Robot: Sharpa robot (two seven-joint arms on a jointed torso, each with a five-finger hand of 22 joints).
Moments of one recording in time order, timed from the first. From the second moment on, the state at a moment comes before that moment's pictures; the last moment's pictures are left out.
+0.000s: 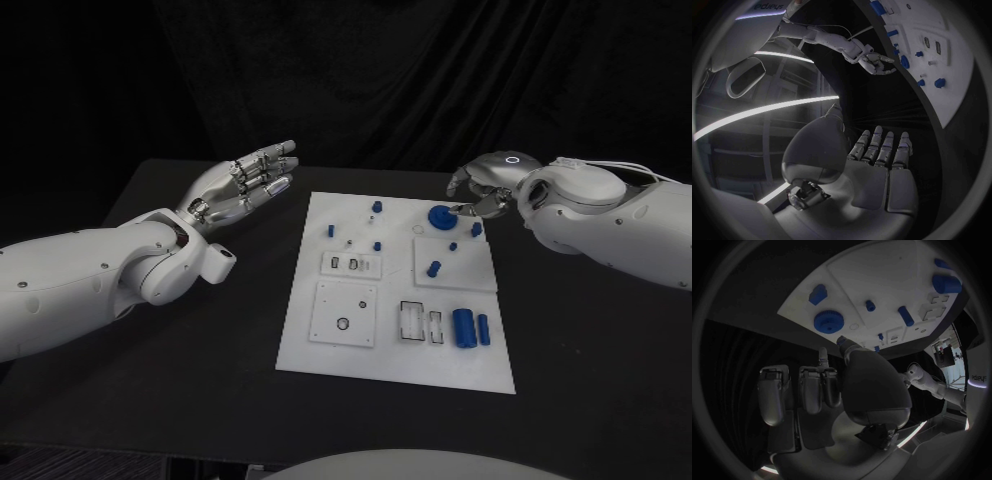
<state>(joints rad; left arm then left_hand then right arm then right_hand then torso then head) 1.32 -0.93 -0.21 1.43 -0.42 -0.14 0.68 1.21 0.03 -0.13 0.29 0.21 0.28 -0.01 0.07 0.04 0.20 0.12 0.48 0.06 0.22 0.16 0.09 0.04 0.16 0.15 0.26 0.10 0.04 1.42 -0.79 -0.24 1.27 -1.65 -0.26 -0.10 1.25 -0.14 0.26 0.25 0.16 0.71 0.02 0.28 0.41 1.47 -0.04 1.57 1.31 1.47 -0.08 1.57 1.31 0.02 1.47 0.04 1.57 1.31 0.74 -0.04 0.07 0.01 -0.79</state>
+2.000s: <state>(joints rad) 1.32 -0.92 -0.21 1.42 -0.42 -0.12 0.68 1.21 0.04 -0.13 0.29 0.21 0.28 -0.01 0.07 0.04 0.20 0.12 0.48 0.06 0.23 0.16 0.09 0.04 0.16 0.15 0.26 0.10 0.04 1.37 -0.71 -0.24 1.16 -1.72 -0.24 -0.11 1.25 -0.16 0.26 0.28 0.16 0.77 -0.01 0.19 0.31 1.47 -0.08 1.57 1.31 1.47 -0.11 1.57 1.31 0.02 1.47 0.01 1.57 1.31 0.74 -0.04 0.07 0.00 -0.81</state>
